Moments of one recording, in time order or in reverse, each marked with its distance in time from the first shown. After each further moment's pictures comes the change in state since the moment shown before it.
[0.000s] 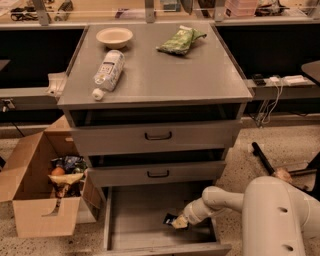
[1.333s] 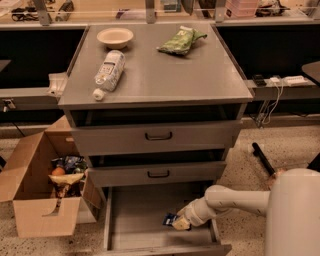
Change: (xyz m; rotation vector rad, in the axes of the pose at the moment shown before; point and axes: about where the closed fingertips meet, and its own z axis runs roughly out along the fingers) arm -0.021 0.059 -0.071 0.042 0.001 -0.115
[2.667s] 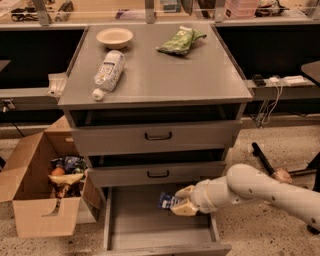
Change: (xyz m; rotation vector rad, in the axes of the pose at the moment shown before) arm -0.116 0.093 -0.178 -0.025 -0.208 -0.133
